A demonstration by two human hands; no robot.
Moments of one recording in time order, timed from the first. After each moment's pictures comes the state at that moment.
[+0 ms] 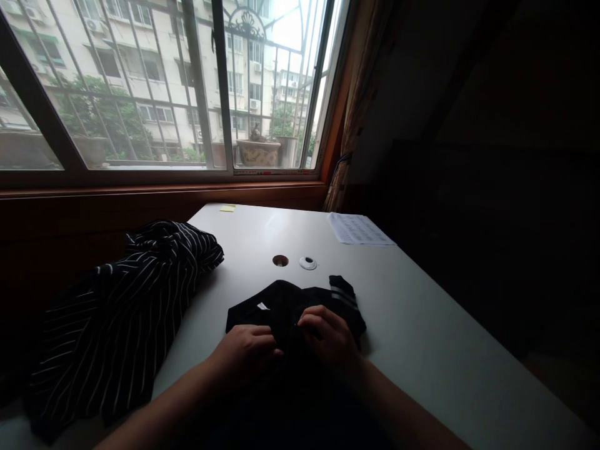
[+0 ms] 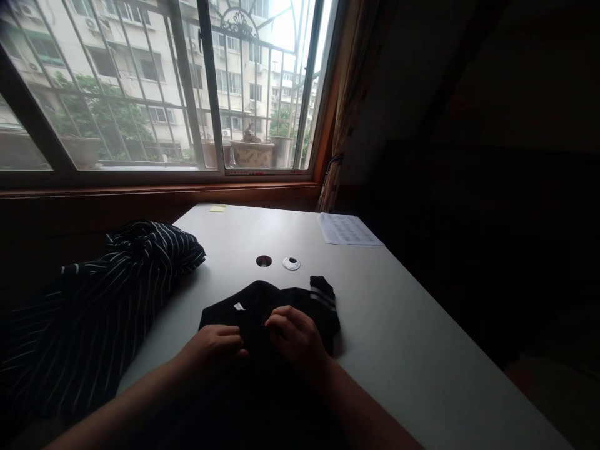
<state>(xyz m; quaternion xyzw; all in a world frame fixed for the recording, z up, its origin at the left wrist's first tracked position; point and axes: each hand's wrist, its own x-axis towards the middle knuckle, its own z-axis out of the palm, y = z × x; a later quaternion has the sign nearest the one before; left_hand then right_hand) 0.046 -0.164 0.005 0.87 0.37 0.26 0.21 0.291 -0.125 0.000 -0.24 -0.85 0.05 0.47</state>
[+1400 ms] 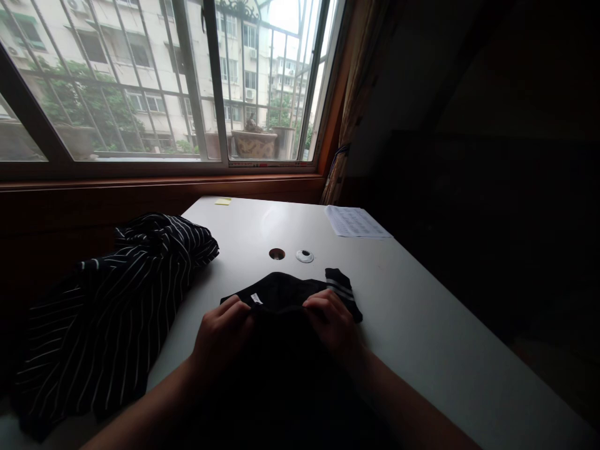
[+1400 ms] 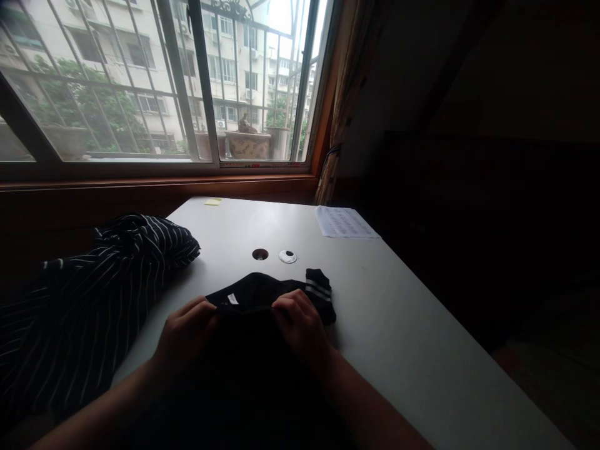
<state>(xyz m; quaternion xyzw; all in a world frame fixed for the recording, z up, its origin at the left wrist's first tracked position) 0.034 -0.168 0.012 0.75 0.48 0.44 0.08 0.297 -0.121 0.004 -0.29 -0.82 0.09 0.49</state>
